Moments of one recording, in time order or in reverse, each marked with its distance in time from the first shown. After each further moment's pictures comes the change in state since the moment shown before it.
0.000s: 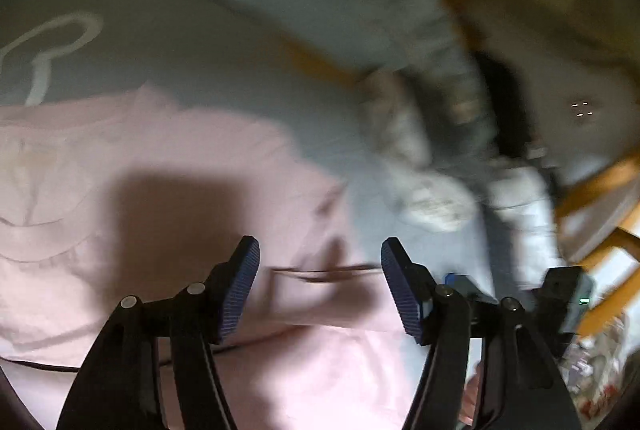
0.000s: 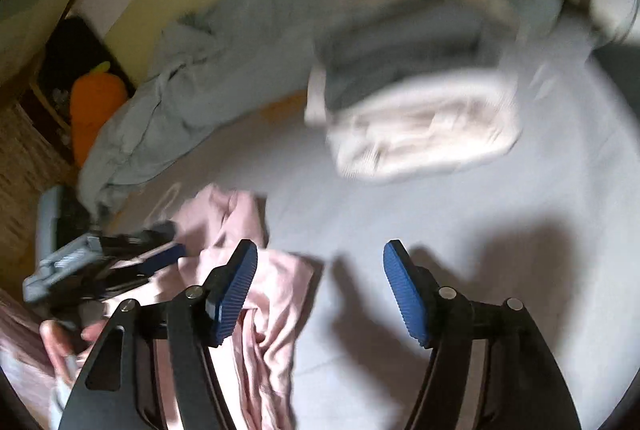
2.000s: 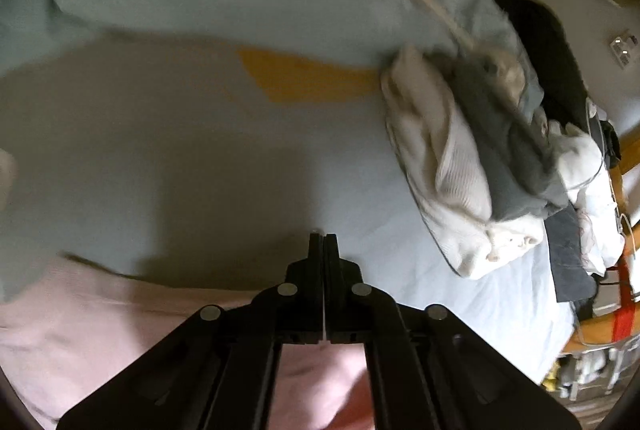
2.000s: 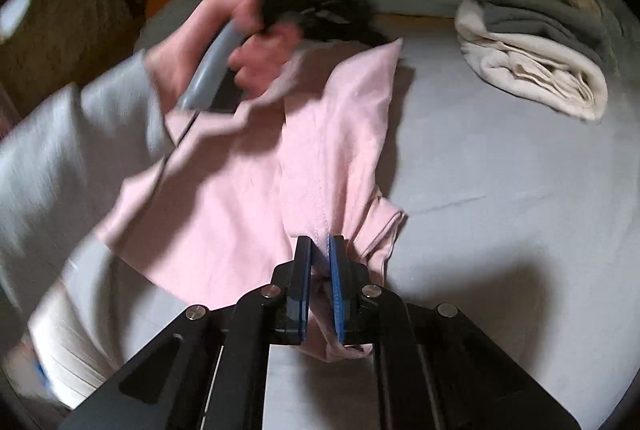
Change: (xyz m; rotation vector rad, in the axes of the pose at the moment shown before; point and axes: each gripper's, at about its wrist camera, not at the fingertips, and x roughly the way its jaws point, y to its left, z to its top) left arm 0.050 -0.028 0.082 0.257 0.034 0.145; right arm -0.032 0.074 -0.085 -0.411 0.176 0.086
